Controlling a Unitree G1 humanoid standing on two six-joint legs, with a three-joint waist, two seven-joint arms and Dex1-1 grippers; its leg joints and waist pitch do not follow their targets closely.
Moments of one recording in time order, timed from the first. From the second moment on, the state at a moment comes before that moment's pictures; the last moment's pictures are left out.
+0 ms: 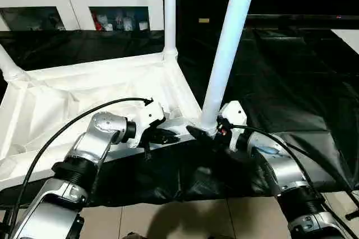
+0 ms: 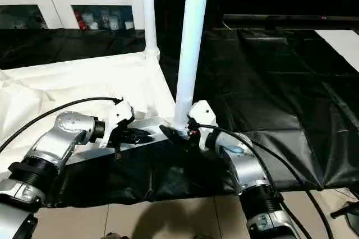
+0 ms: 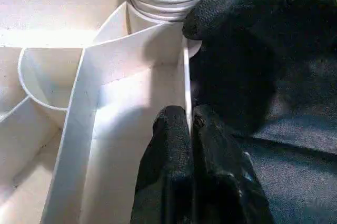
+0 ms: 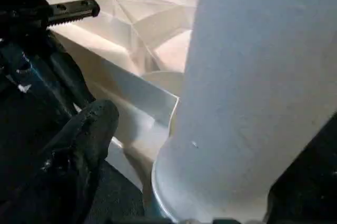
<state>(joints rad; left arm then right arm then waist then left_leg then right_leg) -0.59 0.37 -0.25 0.59 0.00 0.14 -1.19 -0.40 -0.21 0.14 0.47 0.10 -0.01 0.80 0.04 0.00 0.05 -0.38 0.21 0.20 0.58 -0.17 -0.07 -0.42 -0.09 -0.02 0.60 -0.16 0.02</state>
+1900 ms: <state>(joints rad) -0.64 0.24 -0.22 0.73 0.06 0.08 -0.98 -0.51 0.02 0.04 0.68 -0.01 0.01 0.25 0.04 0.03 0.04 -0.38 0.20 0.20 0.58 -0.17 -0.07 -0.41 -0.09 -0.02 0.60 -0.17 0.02</state>
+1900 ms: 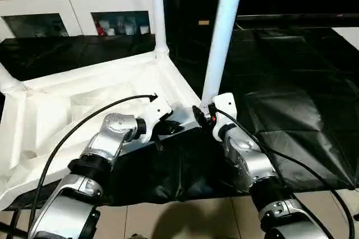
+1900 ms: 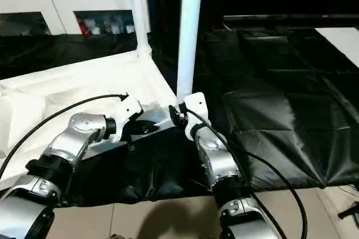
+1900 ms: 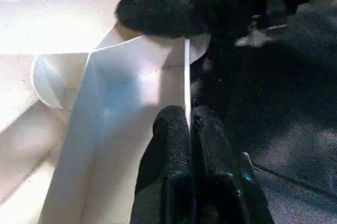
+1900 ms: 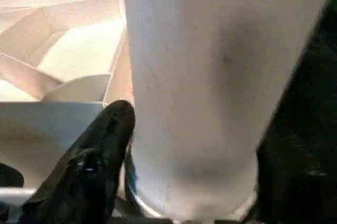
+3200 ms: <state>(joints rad) -0.65 0.42 -0.26 0.77 -0.02 -0.05 -1.48 -0.52 -0.37 0.24 0.54 0.15 0.09 1.28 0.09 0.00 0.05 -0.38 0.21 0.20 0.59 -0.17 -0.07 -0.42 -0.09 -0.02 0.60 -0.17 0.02</state>
